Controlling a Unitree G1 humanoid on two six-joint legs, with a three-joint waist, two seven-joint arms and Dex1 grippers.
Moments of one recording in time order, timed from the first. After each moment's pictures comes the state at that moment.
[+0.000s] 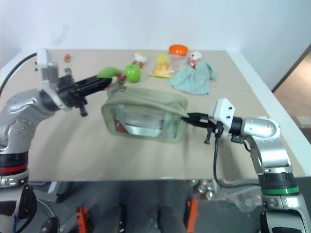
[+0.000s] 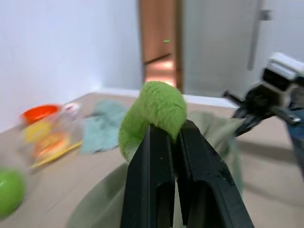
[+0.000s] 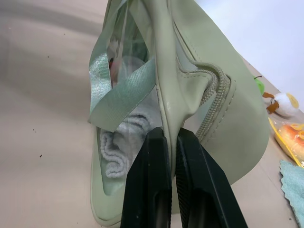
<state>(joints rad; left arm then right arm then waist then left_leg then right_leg) -0.72 0.56 0.07 -0.11 -0.70 0.51 -0.94 -0.45 -0.77 -0.05 0.03 0.37 -0.02 1.15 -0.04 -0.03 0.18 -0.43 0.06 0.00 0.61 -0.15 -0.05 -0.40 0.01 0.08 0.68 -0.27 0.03</state>
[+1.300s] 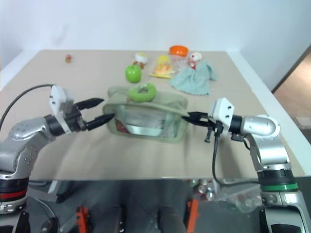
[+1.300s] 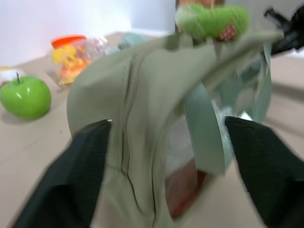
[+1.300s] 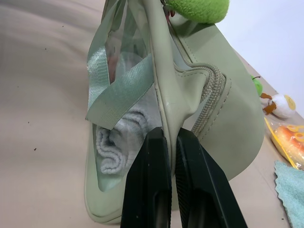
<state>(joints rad) -0.40 0.58 0.16 -0.24 -0.56 0.50 -0.83 -0.49 -0.76 -0.04 0.09 0.34 -0.06 1.18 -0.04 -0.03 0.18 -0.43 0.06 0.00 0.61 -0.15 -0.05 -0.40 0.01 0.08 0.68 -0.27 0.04</state>
